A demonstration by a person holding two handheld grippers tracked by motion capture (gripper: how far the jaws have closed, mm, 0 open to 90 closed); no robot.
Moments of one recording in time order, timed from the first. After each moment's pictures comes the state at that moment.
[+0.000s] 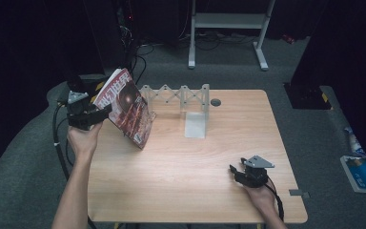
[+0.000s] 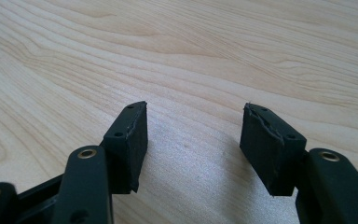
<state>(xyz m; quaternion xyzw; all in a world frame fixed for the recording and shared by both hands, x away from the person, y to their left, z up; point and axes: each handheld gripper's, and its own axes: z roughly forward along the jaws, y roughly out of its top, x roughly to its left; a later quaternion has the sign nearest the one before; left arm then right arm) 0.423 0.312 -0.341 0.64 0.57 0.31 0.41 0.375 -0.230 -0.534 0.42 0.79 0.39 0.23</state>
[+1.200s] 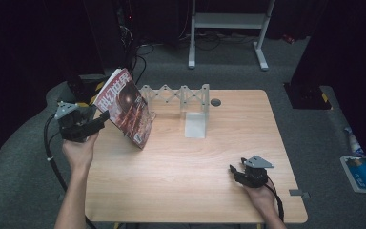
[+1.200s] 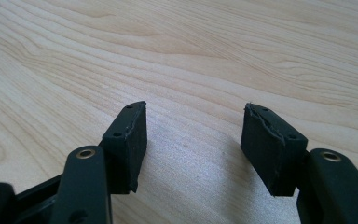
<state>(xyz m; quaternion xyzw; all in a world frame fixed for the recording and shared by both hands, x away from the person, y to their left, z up) 0.379 0.311 -0.338 0.62 0.55 0.30 0.47 0.374 -0.230 -0.534 0.42 0.79 0.38 0.24</state>
